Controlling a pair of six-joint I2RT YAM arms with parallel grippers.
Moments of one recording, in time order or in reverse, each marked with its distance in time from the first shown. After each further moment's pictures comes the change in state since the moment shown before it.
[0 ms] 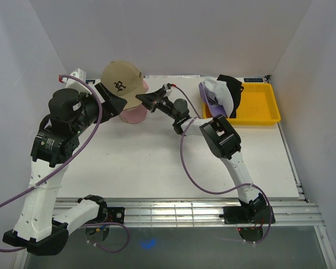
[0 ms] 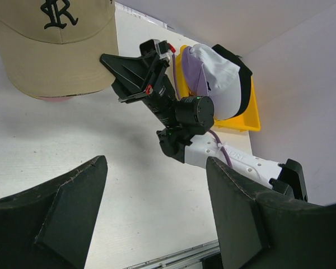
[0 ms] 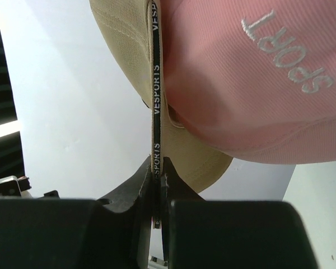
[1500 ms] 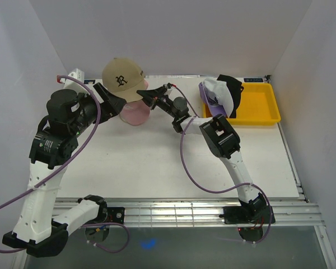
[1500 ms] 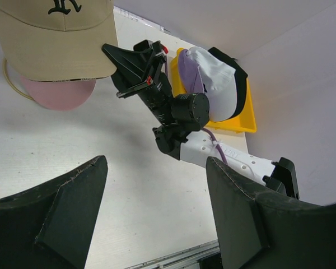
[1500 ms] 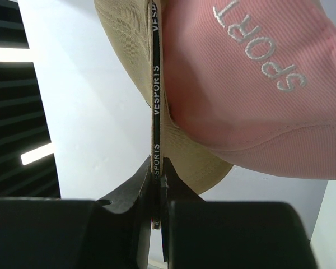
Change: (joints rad) left arm 0.000 -0.011 0.005 0.000 0.001 -0.008; right arm -0.006 0.017 0.043 -0.023 0.047 0.140
